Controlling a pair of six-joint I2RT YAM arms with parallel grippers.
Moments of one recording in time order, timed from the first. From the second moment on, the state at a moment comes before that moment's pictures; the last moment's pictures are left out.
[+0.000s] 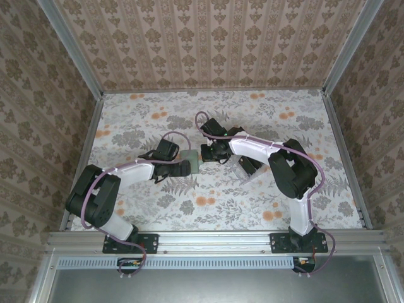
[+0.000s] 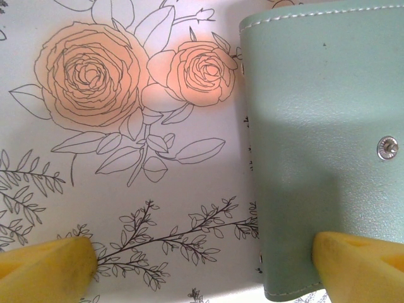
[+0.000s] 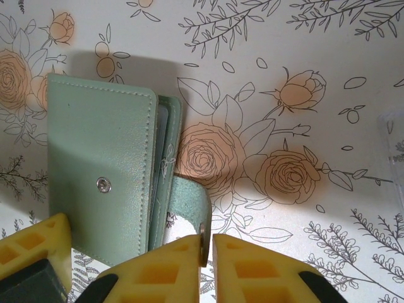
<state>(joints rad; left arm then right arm) -0.54 1.55 0.72 -0.25 -0.02 -0.44 0.66 1.99 1.43 -0.56 -0.11 0.53</state>
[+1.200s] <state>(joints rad) -0.54 1.55 0.72 -0.25 -0.02 -0.44 0.66 1.99 1.43 -0.53 -0.14 0.55</state>
